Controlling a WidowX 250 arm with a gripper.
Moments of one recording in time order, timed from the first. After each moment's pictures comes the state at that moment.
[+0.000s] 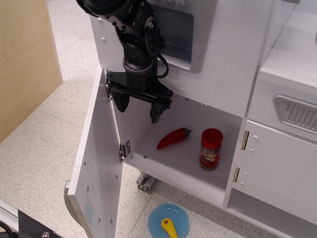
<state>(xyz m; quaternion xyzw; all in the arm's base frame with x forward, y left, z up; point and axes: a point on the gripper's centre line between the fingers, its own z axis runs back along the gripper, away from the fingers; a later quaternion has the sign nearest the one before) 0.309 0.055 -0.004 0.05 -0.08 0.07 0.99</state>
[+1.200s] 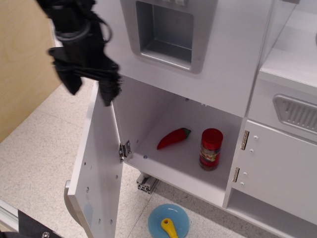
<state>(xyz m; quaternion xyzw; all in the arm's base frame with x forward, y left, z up) 0.248 0.101 0.064 0.02 -0.09 0.07 0.99</state>
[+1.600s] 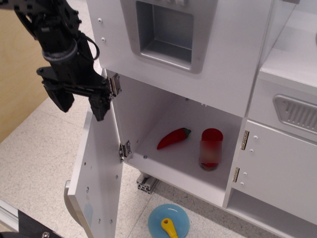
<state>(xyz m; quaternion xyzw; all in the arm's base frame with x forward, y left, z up) 0.237 0.102 0.040 0.01 -0.09 0.10 0.99</state>
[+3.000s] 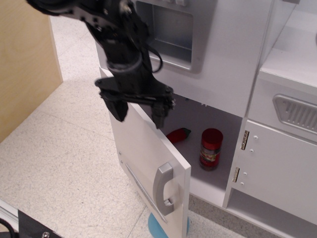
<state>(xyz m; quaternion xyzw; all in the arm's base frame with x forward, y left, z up) 0.259 0.031 0.043 -0.03 -0.10 0.11 0.99</state>
